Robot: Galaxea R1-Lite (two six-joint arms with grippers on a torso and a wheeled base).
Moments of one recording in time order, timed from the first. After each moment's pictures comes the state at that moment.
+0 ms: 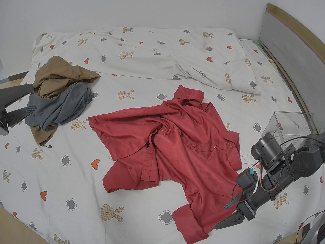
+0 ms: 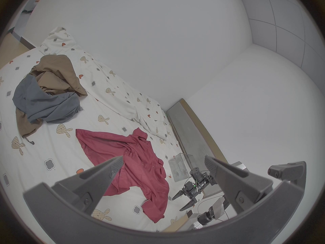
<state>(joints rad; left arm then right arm) 0.22 1.09 -0.86 -0.13 -0.97 -0.53 0.53 1.72 -0.80 0.29 0.56 -0.18</state>
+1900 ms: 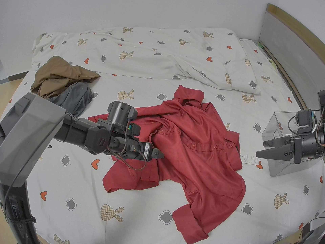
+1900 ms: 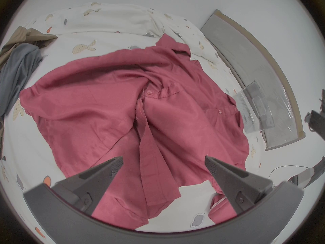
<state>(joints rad) -0.46 2.19 -1.37 -0.01 -0.20 -0.17 0.18 1.33 -0.85 0.16 0.67 0.00</state>
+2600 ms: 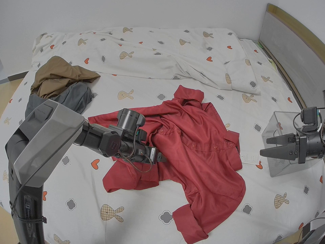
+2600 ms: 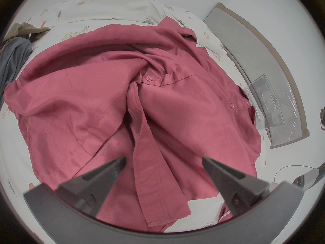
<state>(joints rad) -0.47 2.32 -1.47 0.00 -0.20 -0.17 0.19 1.28 -0.85 0.16 0.67 0.00</state>
